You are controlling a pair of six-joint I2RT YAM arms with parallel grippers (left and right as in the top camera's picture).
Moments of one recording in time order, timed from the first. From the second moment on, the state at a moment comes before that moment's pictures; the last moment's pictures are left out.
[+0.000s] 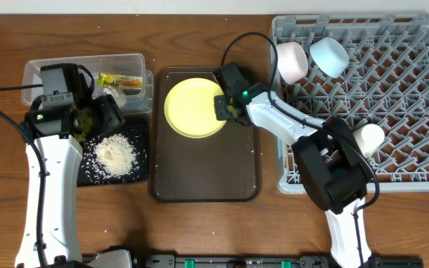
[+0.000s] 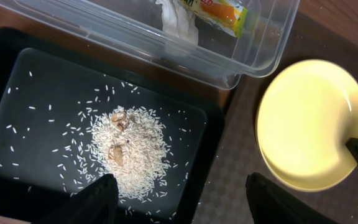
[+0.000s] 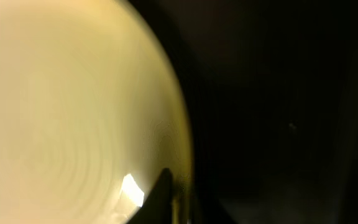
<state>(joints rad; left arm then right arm) 0.18 1.37 1.22 -0.94 0.07 -0.30 0.58 2.20 1.56 -0.50 0.04 0.44</state>
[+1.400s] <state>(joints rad) 0.18 1.37 1.22 -0.94 0.07 -0.30 0.24 1.58 1.54 -0.91 0.70 -0.27</state>
